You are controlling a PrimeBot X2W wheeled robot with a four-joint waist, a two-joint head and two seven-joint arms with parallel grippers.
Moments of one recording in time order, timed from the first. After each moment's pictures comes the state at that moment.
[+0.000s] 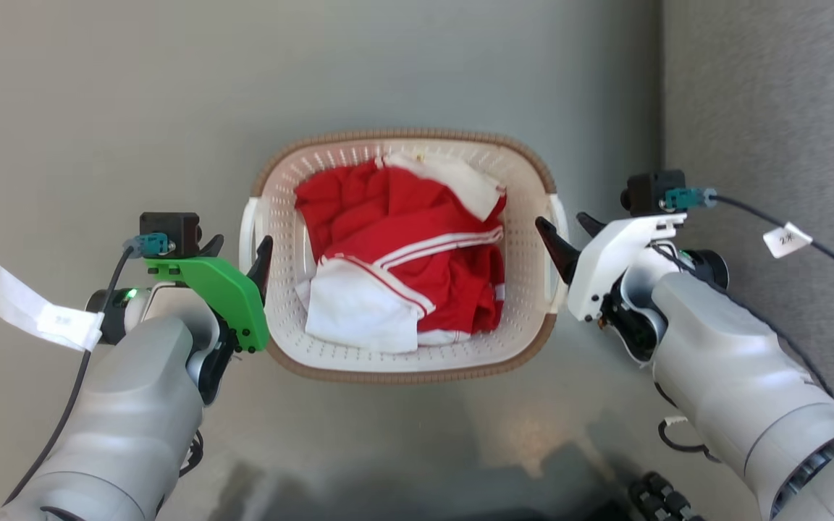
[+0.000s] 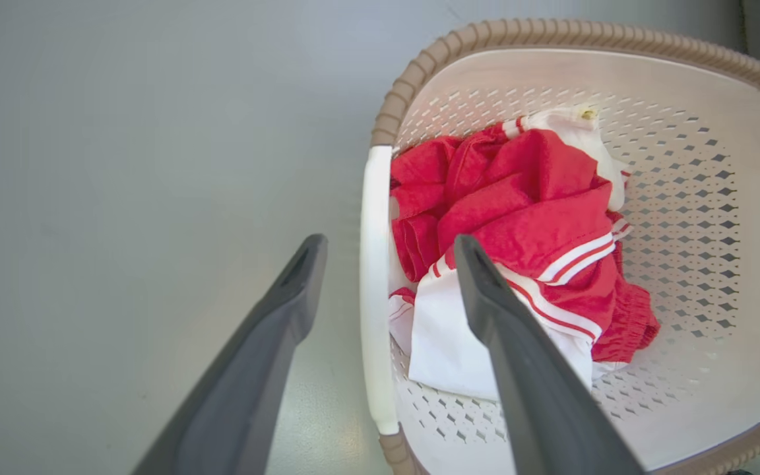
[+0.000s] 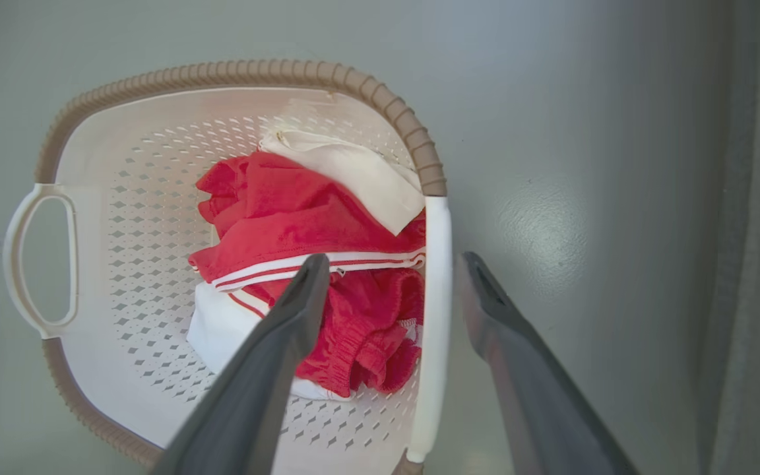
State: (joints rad) left arm -0.84 0.08 -0.94 1.16 -1.00 -0.13 -0.21; right arm -0.81 -0.08 0.89 1.14 0.94 0.12 -0.12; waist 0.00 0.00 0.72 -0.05
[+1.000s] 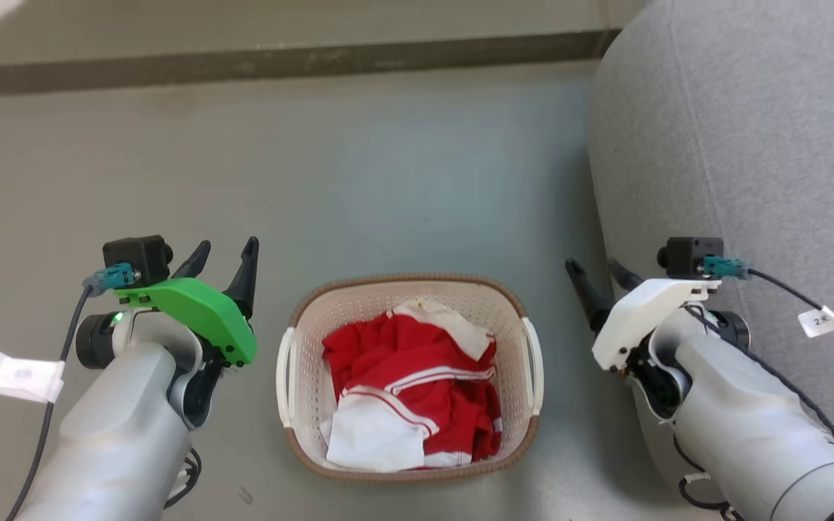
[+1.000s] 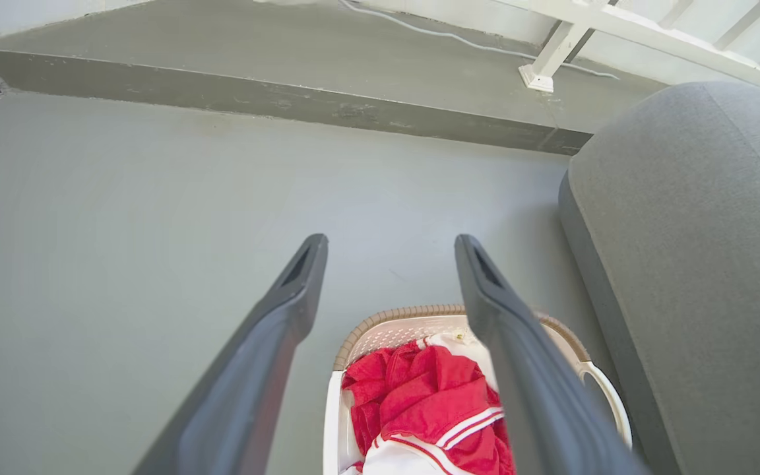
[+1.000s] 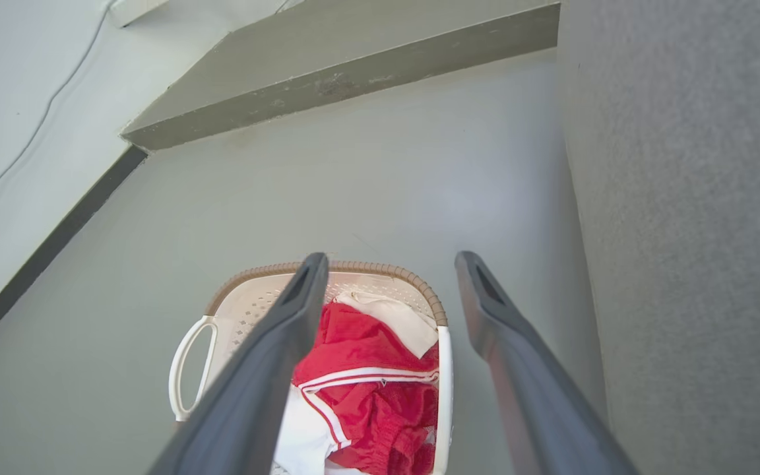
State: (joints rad) left arm -0.68 0.16 -0.74 0.92 -0.95 -0.11 -0.25; right arm -0.64 -0.13 0.85 1.06 0.98 0.12 -0.25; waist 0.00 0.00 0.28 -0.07
